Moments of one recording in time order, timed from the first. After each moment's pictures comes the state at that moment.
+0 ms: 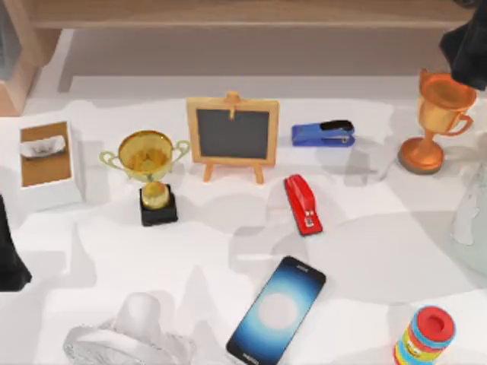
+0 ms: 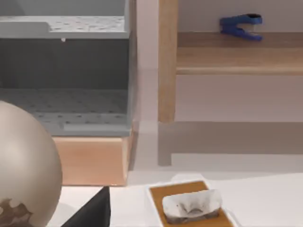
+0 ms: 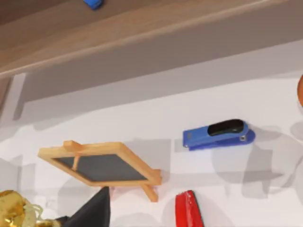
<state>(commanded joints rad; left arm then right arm) 0.00 0.00 0.00 0.00 0.00 0.00 0.43 1.06 1.10 -0.61 0.08 0.56</state>
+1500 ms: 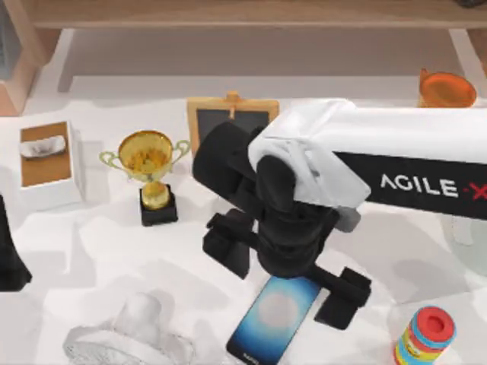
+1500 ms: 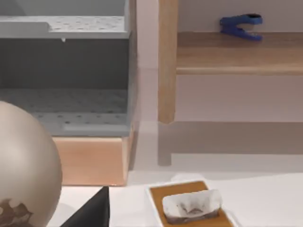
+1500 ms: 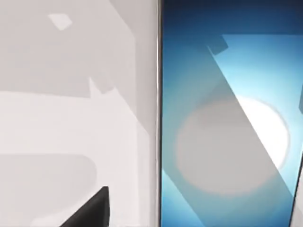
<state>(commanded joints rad) 0.00 0.00 0.00 0.00 0.00 0.00 0.89 2.01 1.44 -1.01 0.00 1.47</state>
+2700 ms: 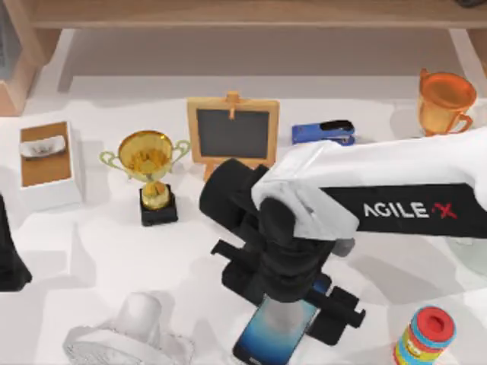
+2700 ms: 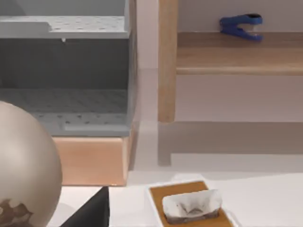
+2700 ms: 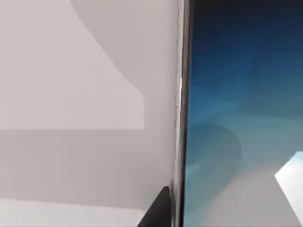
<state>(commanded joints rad) 0.00 0.00 0.00 0.00 0.00 0.00 0.90 2.11 1.31 -0.77 0.00 1.48</state>
